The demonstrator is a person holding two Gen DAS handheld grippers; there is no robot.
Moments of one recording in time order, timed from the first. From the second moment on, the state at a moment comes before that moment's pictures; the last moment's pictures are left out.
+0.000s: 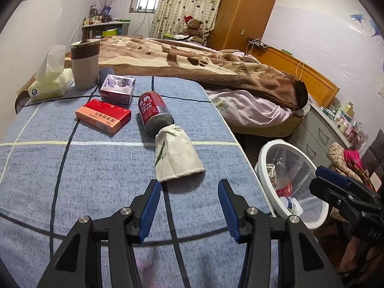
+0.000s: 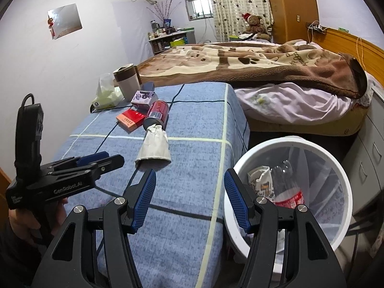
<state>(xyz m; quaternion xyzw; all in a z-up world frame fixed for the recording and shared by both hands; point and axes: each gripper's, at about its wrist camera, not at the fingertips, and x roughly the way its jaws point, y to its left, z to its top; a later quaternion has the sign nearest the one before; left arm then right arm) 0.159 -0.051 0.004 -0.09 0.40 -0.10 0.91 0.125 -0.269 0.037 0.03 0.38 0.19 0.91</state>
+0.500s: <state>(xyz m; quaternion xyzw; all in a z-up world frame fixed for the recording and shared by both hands) 0.226 -0.058 -0.038 -0.12 0.43 -0.08 0.89 0.155 -0.277 0.028 0.03 0.39 0.18 0.90</state>
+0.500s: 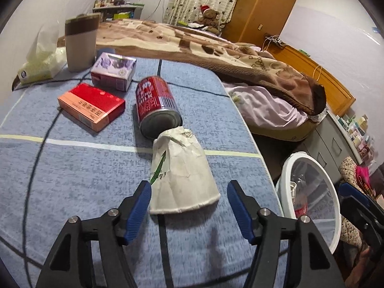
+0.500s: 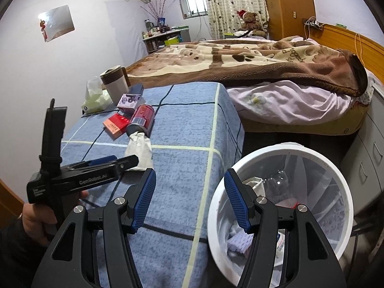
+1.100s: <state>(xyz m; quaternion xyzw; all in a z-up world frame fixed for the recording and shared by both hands) 0.202 -0.044 -0.032 -0.08 0.43 -0.09 0.90 0.162 -0.252 0.037 0.02 0.39 0.19 0.90</state>
